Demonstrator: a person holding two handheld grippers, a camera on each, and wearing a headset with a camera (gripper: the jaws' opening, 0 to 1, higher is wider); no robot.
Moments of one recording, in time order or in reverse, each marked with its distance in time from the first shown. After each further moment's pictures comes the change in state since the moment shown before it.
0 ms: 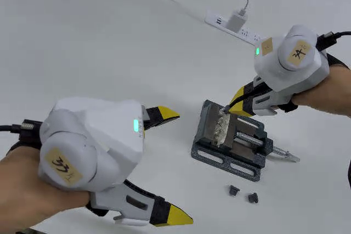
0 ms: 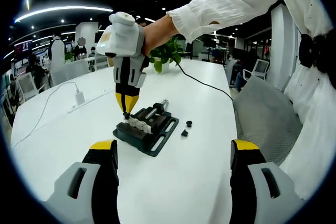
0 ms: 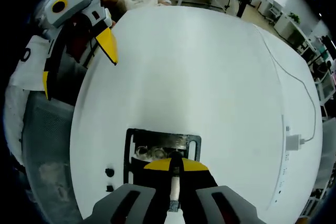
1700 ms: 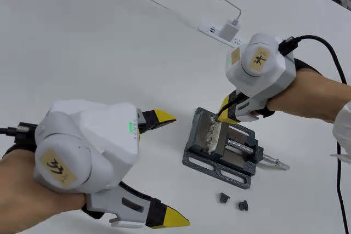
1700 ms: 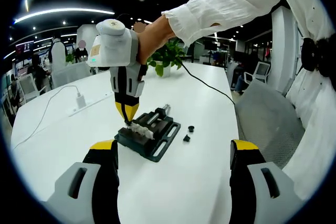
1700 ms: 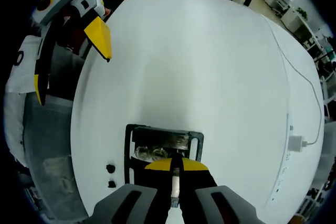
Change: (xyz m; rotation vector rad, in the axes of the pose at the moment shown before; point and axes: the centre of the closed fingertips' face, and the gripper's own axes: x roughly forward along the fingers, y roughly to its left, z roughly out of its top) left arm 0.003 0.004 0.010 0.001 -0.027 0.010; right arm 0.003 0.005 0.002 0.002 0.126 0.017
